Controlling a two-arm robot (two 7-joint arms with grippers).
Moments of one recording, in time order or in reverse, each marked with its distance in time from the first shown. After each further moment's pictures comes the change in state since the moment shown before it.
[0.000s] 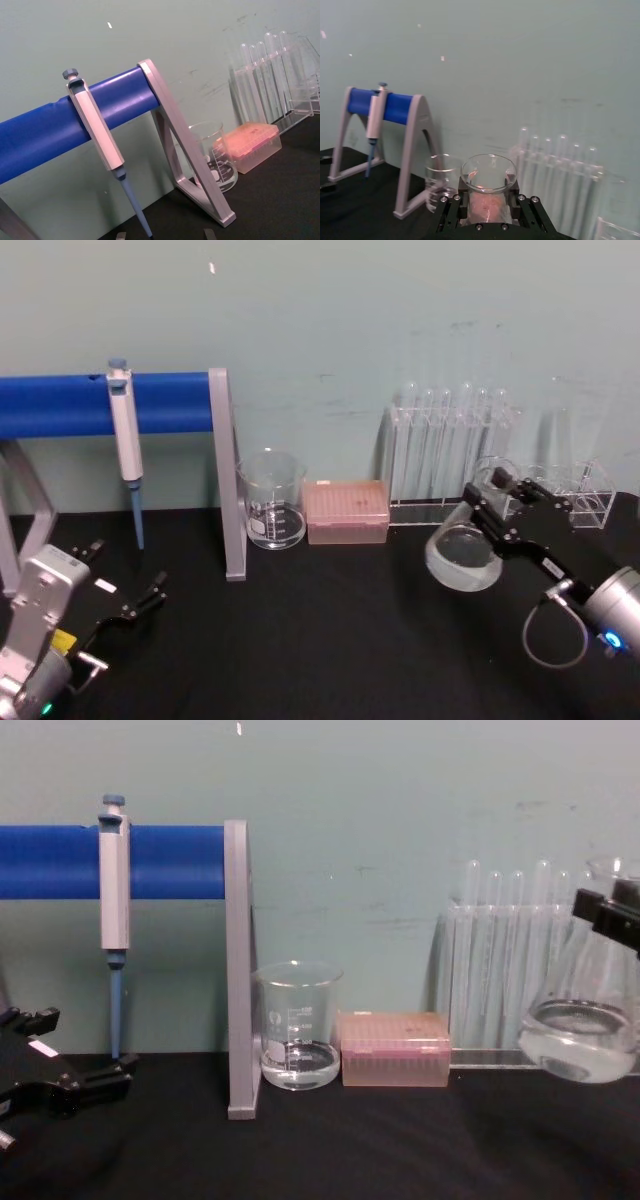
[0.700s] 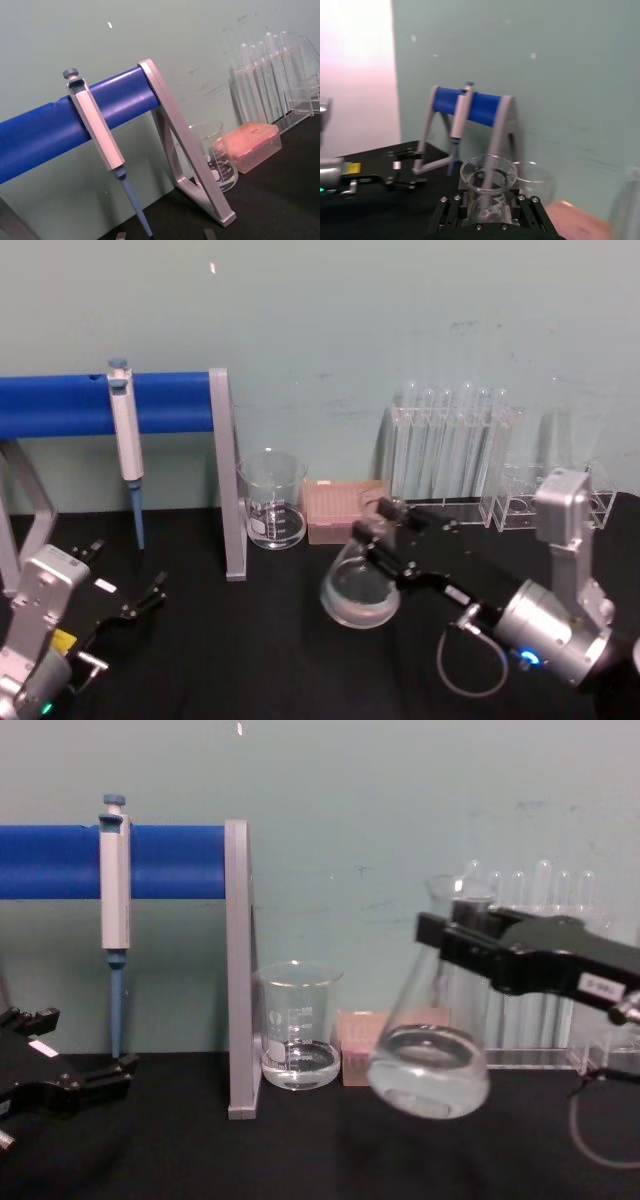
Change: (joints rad) left arm 0.000 0.000 0.000 0.000 0.000 0.000 0.000; right arm 0.089 -0.027 -0.184 0.035 0.035 -0.003 0.136
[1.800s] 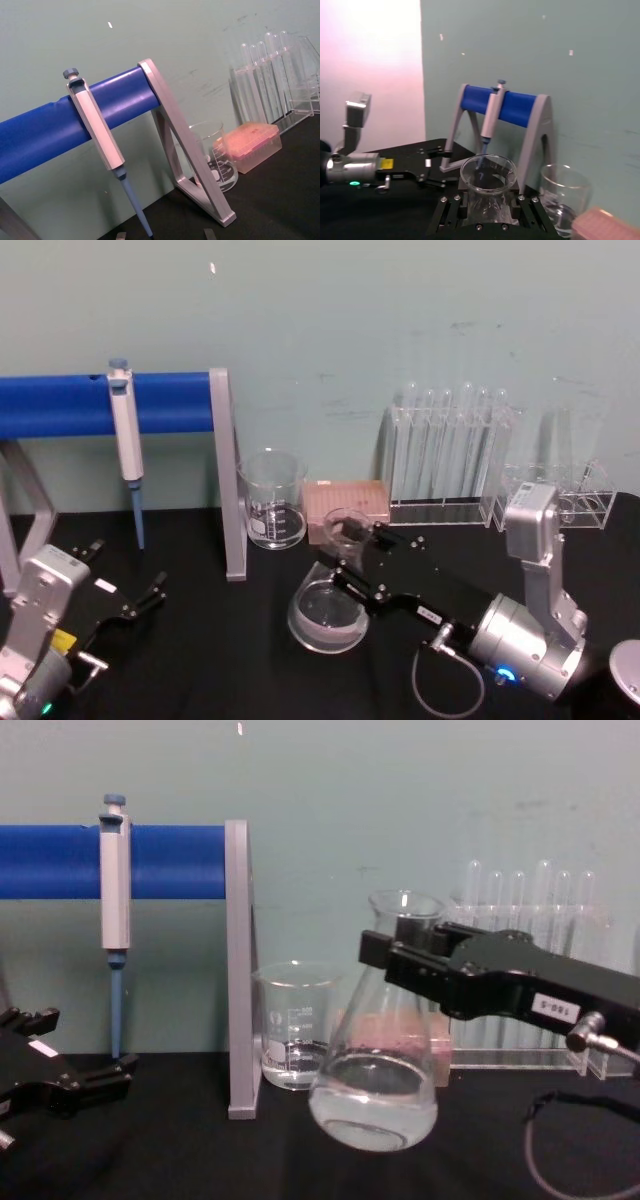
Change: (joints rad) left arm 0.000 0.000 0.000 0.000 0.000 0.000 0.000; right arm -0.001 -0.032 -0.034 -0.008 -0.020 0.013 0.078
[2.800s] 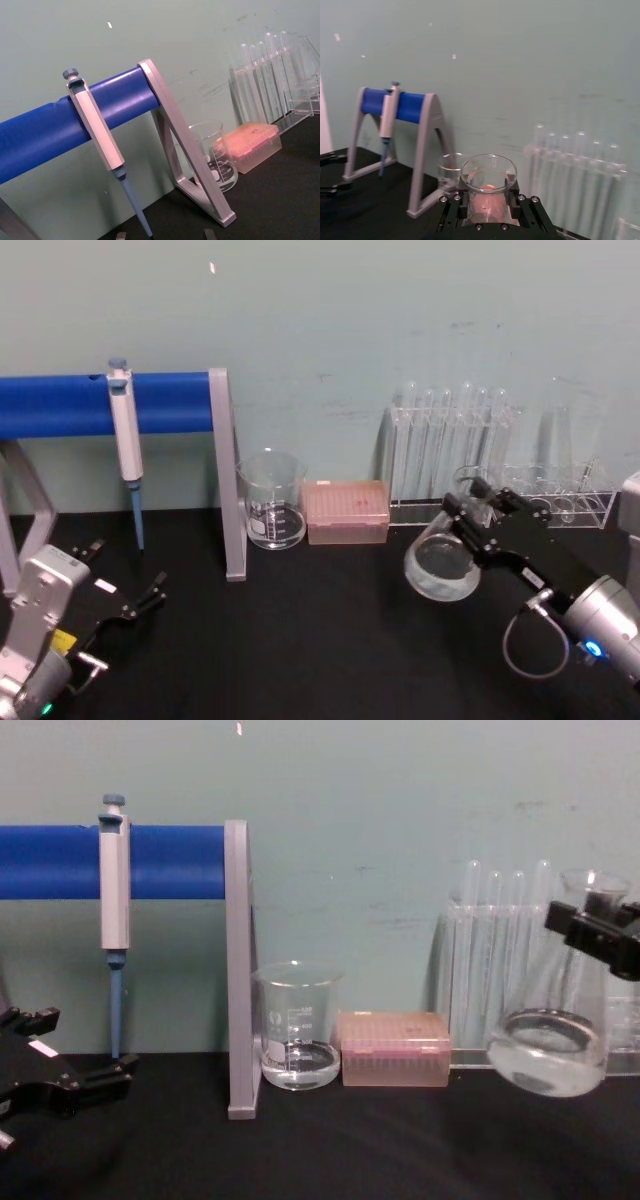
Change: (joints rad) left arm 0.000 0.000 0.000 0.000 0.000 0.000 0.000; right arm -0.089 0.009 0.225 -0.006 -0.036 -0.012 -0.162
